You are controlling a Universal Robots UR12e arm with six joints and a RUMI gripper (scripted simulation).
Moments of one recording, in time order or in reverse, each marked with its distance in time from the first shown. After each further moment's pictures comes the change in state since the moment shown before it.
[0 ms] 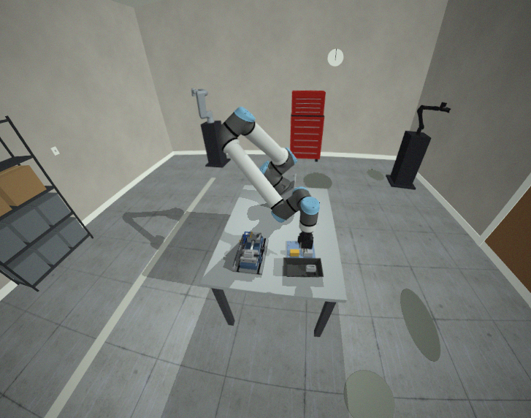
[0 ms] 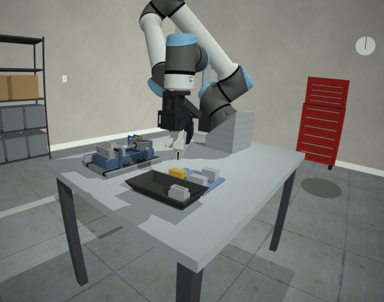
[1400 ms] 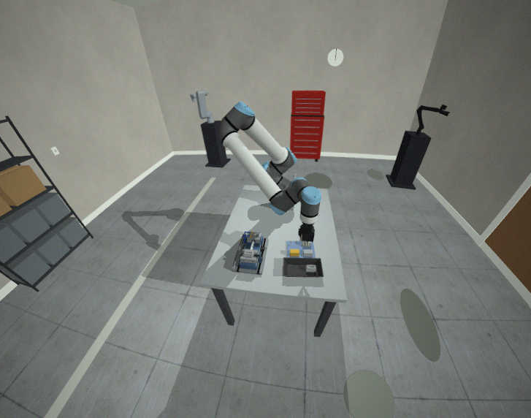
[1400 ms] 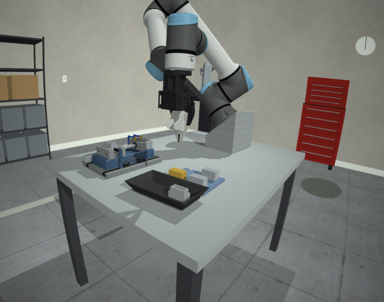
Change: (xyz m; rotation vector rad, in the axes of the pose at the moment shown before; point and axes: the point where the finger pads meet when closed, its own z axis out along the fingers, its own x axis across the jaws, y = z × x) arm 0.000 0.000 -0.059 0.000 0.000 0.000
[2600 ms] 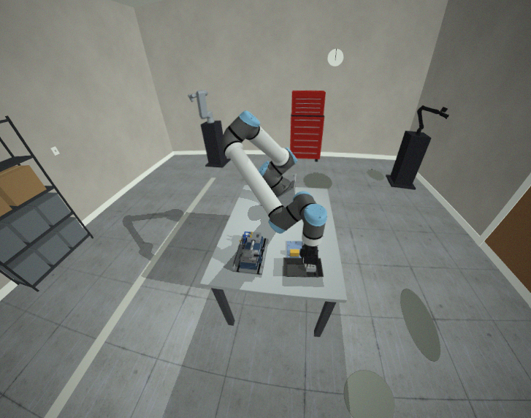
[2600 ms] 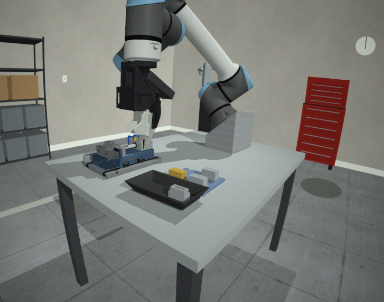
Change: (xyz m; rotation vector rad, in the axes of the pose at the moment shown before) arm 0.010 0.155 -0.009 -0.002 0.001 0.000
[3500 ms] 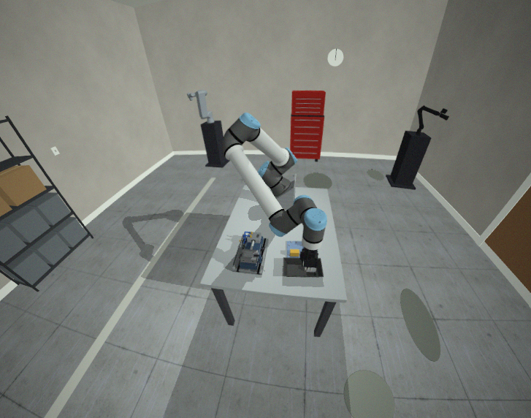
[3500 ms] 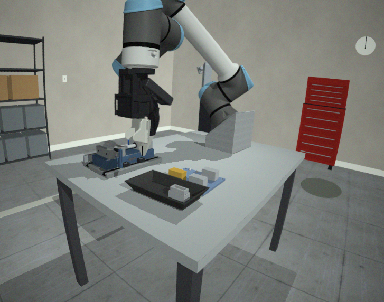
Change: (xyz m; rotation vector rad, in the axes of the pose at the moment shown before) arm 0.001 0.006 0.017 0.002 -0.001 0.000
